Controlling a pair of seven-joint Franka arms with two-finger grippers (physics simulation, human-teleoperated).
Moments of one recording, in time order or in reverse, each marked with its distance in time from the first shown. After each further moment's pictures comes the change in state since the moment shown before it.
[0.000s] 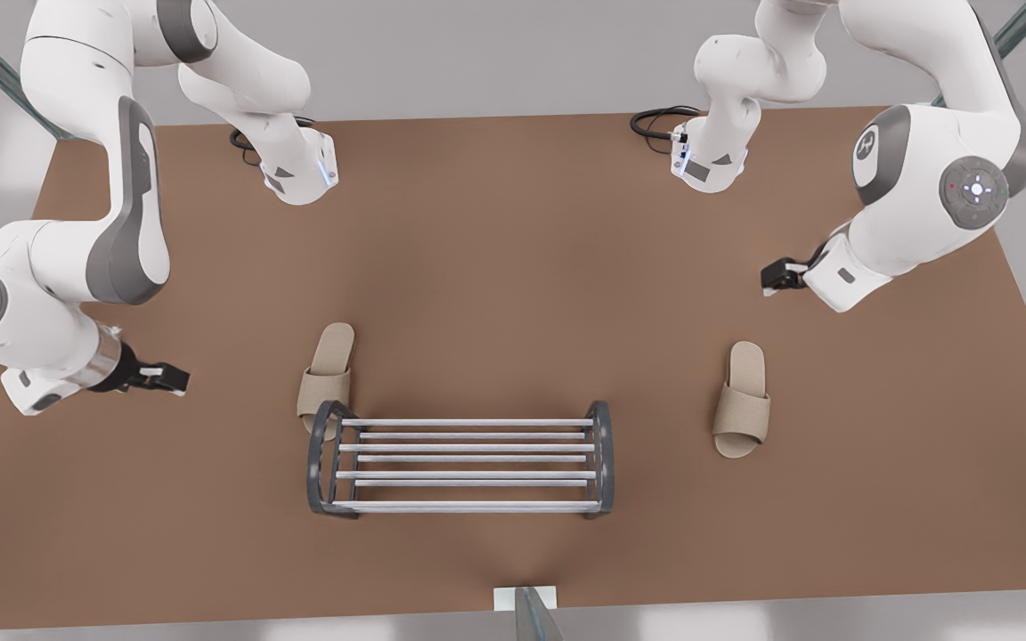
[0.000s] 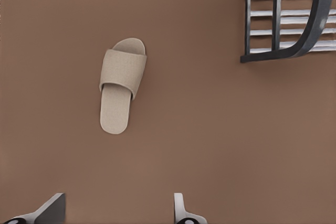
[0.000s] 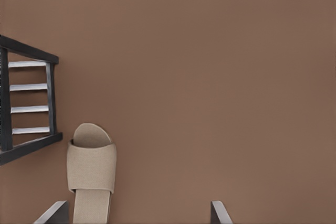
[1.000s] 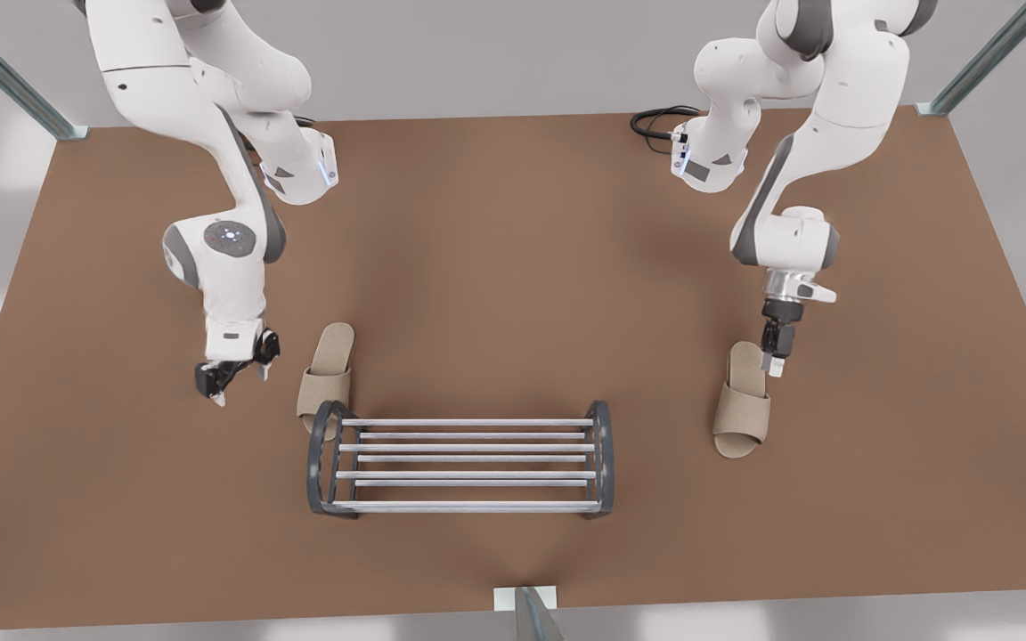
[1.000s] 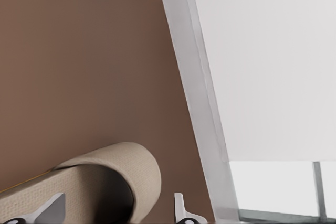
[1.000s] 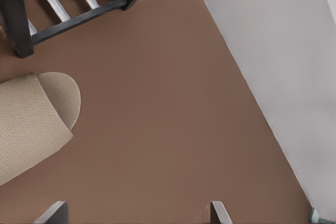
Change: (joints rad) left arm 0.160 0.187 0.028 -0.914 -2.697 0.881 1.612; right arm 0.087 -0.206 0.026 -0.793 -0.820 0.977 -0.250
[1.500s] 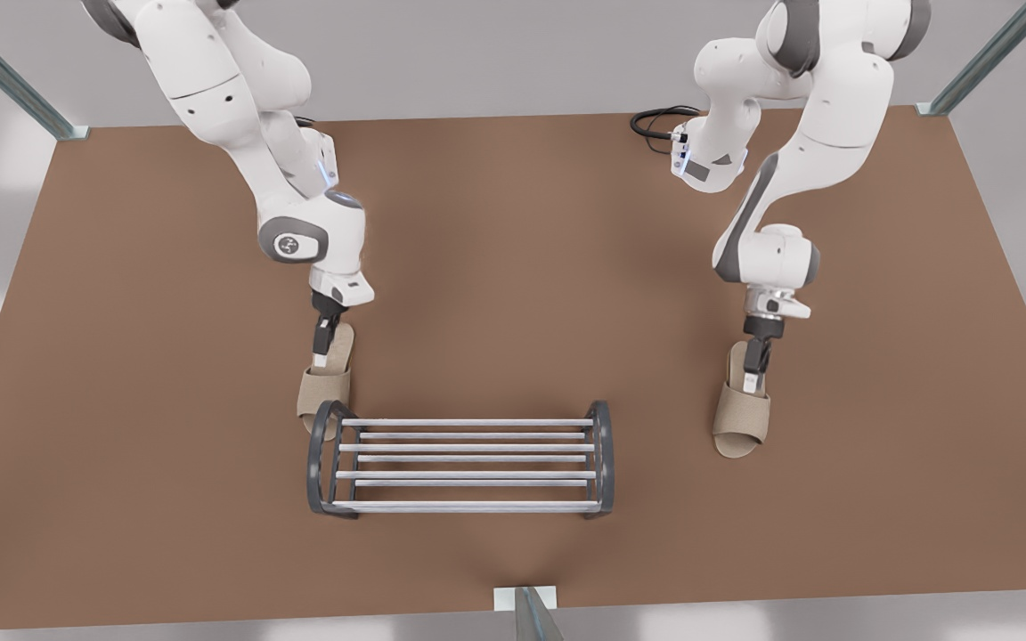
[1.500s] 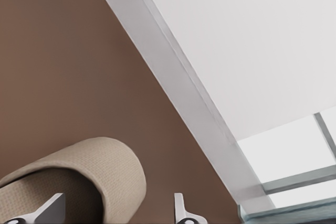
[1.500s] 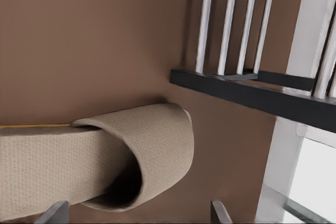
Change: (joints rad) left arm -0.014 0.093 -0.065 0.107 -0.117 -0.013 0.367; right arm 0.035 0.053 0.207 -0.214 -0.817 -0.141 0.547
